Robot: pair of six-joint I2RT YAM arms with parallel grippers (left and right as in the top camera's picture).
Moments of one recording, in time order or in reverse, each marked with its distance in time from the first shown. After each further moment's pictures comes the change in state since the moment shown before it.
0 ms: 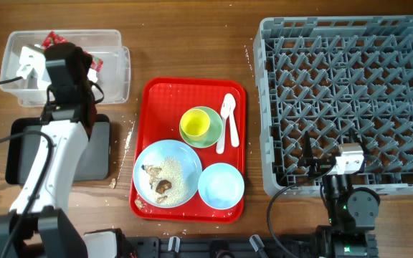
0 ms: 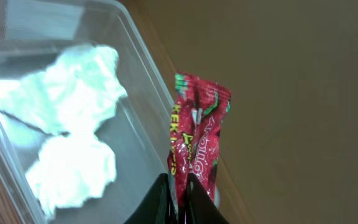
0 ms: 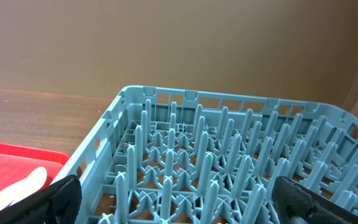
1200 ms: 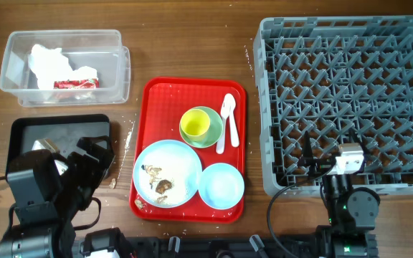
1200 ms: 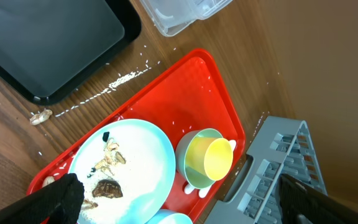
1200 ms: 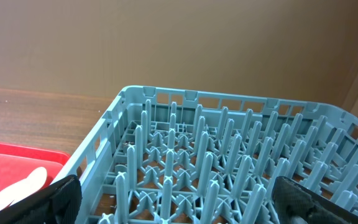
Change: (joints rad) left arm 0.080 -0.818 0.007 -1.176 0.577 0.065; right arm 0.000 0.000 0.000 0.000 0.000 0.000
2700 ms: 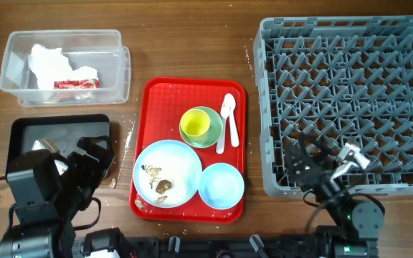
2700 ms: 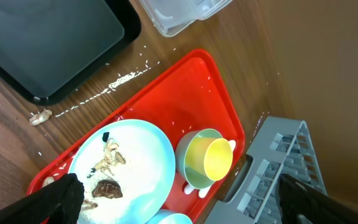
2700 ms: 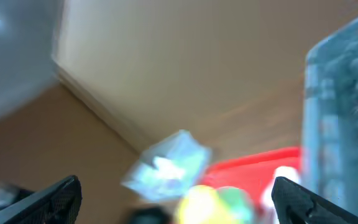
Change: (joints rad) left arm 0.000 0.000 0.000 0.001 0.000 0.000; right arm -0.002 0.002 0.000 0.235 -0.538 1.093
